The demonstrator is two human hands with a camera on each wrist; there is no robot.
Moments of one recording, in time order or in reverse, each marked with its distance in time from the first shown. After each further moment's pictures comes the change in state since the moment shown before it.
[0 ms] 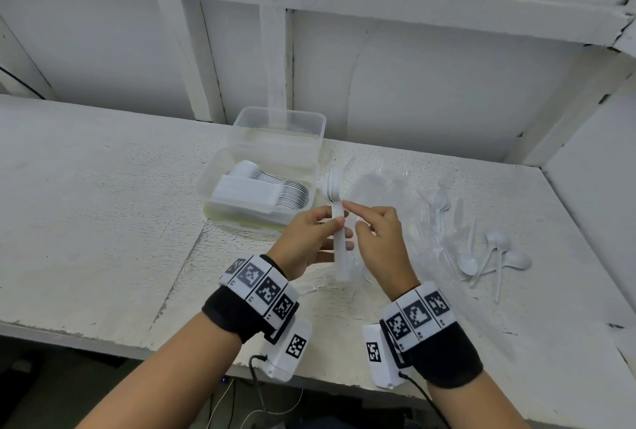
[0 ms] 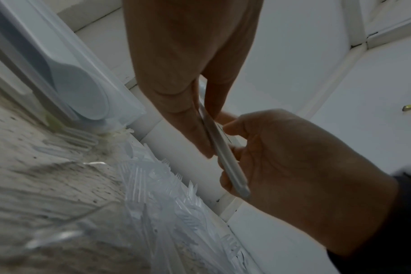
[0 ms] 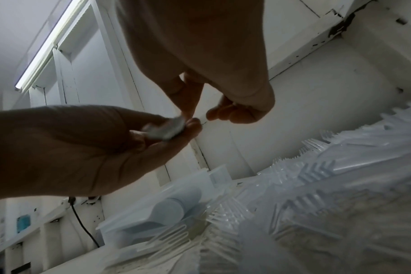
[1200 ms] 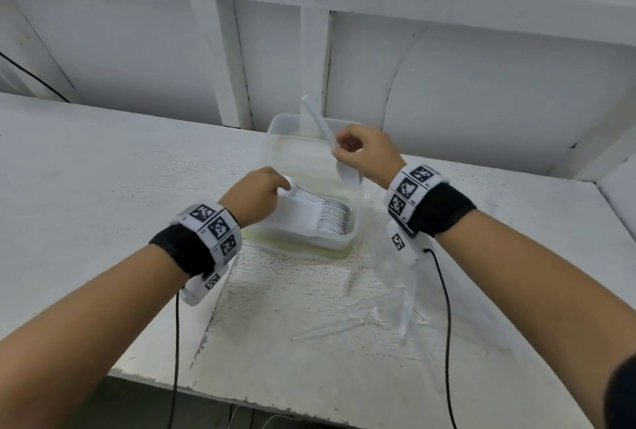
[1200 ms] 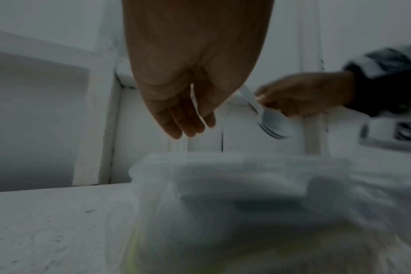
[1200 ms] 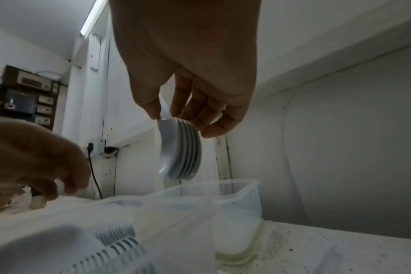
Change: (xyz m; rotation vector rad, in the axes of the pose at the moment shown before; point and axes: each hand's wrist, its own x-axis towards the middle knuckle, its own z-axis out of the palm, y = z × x) left_hand 0.060 0.061 -0.165 1.366 0.225 0.306; right_hand 0.164 -0.071 0.058 -0.209 -0.183 -0.275
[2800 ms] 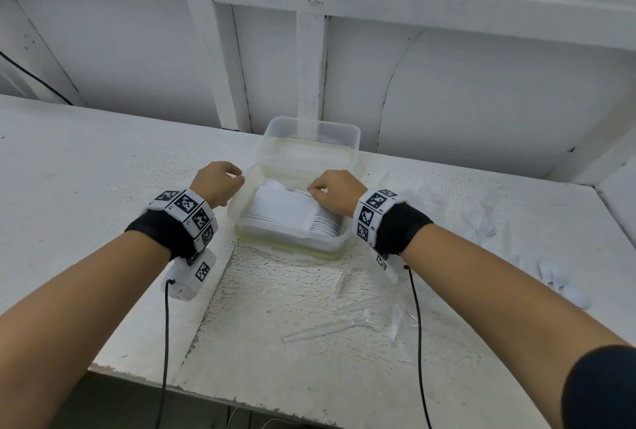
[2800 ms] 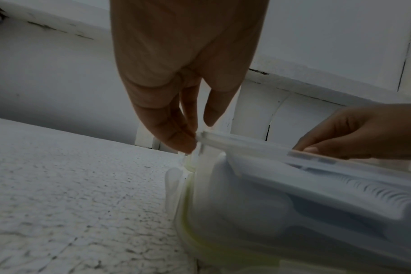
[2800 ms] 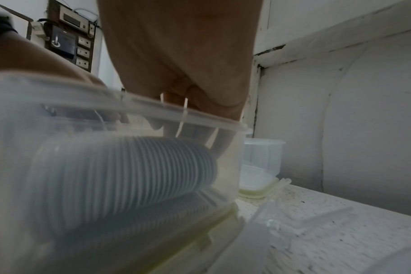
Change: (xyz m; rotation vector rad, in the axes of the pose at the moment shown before) left_hand 0.009 -0.036 -0.014 -0.347 0.128 -0.509; right_hand -0.012 0.012 0.041 -0.367 -0.425 -0.037
